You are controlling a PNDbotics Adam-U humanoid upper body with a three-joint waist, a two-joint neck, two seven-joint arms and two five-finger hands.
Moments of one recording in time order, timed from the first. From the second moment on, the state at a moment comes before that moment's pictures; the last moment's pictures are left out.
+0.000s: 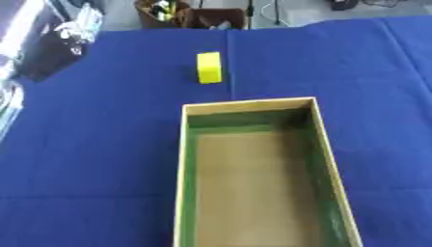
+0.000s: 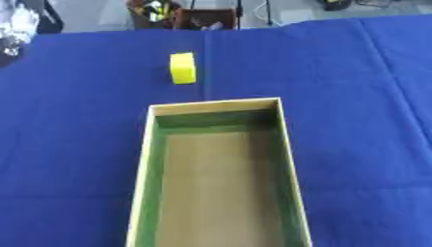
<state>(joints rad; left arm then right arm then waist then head) -0.54 0.76 -0.04 -1.95 -0.51 0.10 -0.16 -0.07 -0.35 -0.12 -1.98 0.21 -0.55 -0.48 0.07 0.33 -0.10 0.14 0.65</state>
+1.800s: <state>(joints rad) -1.01 0.61 -0.22 -1.20 -0.91 -0.14 -0.57 -0.12 -0.35 -0.08 -1.98 0.21 -0.54 -0.41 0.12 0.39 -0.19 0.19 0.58</state>
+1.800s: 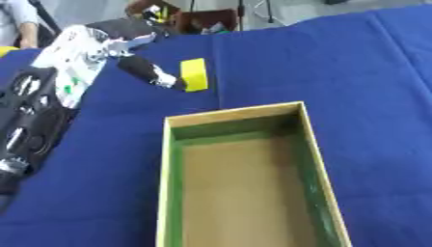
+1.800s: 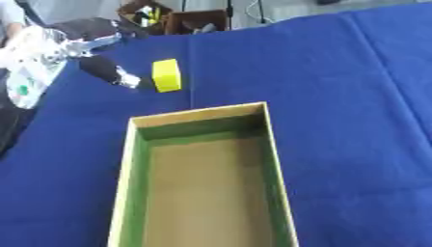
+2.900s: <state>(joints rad) -1.04 0.58 -0.20 -1.10 -0.94 -0.14 -0.55 -0.14 -0.33 -0.07 -1.98 0.21 -0.53 -0.39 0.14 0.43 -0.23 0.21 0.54</state>
